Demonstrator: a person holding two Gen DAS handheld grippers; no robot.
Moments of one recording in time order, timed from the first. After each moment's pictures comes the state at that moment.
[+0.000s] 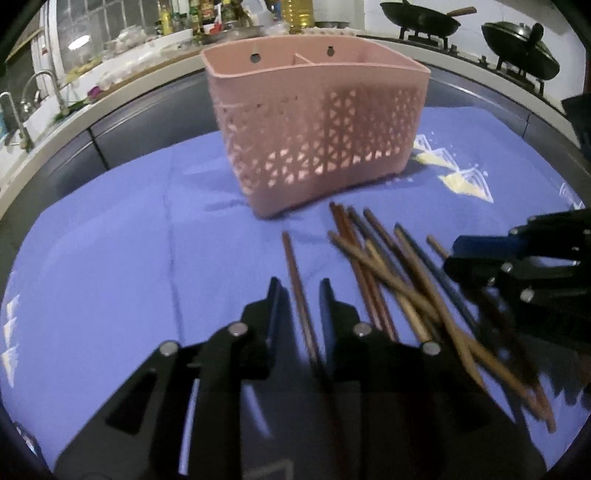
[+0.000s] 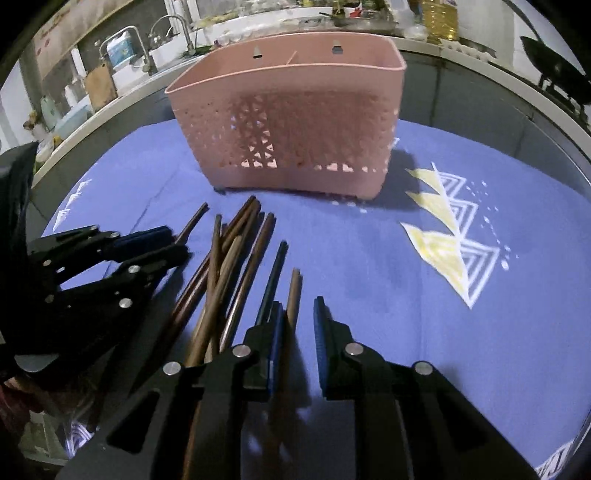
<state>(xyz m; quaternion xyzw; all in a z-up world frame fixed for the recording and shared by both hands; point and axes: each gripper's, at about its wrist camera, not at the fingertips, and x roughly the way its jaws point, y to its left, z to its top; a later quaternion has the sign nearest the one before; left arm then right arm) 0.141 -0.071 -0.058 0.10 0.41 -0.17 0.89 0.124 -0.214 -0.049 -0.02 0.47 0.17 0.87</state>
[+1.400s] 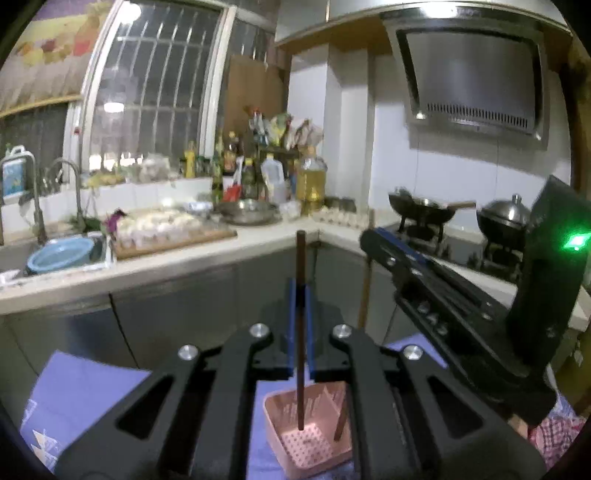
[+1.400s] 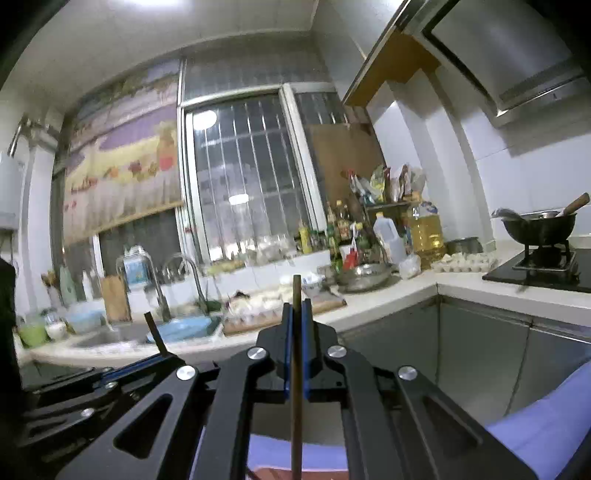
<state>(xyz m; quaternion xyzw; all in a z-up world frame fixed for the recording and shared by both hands) 0.212 -0.037 0.162 -0.01 0.15 -0.19 0.97 0.233 -0.200 0.151 0.10 0.03 0.15 0.98</state>
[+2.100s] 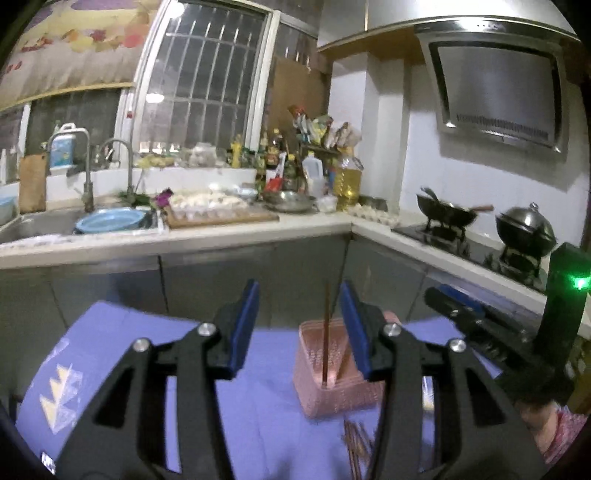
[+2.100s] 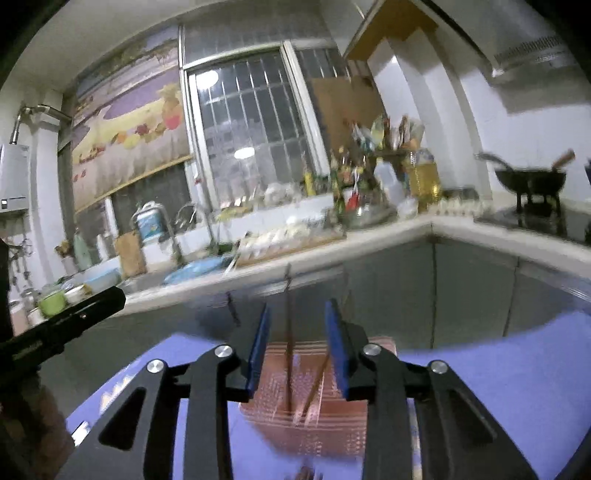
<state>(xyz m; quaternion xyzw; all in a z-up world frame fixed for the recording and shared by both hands) 0.102 0.007 0.131 -0.04 0.16 -0.12 0.98 0.130 -0.223 0.107 0.10 0.14 0.18 0.97</state>
